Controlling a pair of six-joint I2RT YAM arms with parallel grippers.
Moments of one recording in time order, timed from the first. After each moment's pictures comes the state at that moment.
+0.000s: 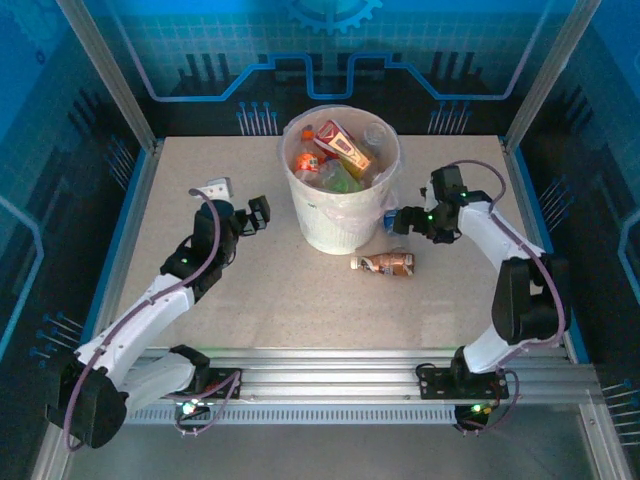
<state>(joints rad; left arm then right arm) -0.38 1.04 0.76 -0.11 -0.36 -0.45 0.12 1.62 1.16 -0.72 -0.19 0.29</state>
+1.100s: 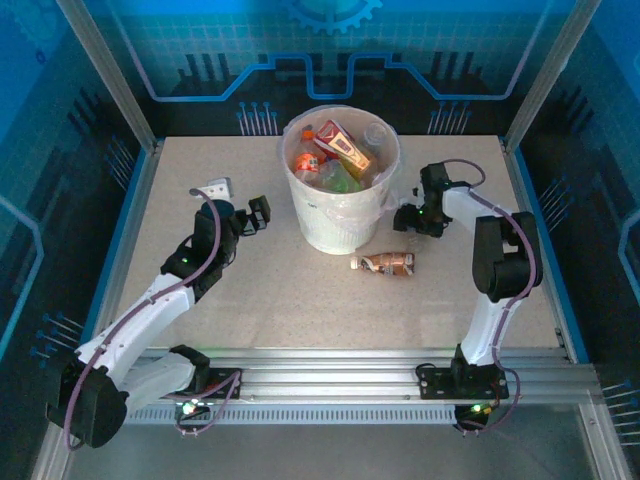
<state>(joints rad) -0.38 1.05 0.76 -0.11 -0.36 -0.45 0.10 1.92 1.30 -0.67 -0.15 0.26</state>
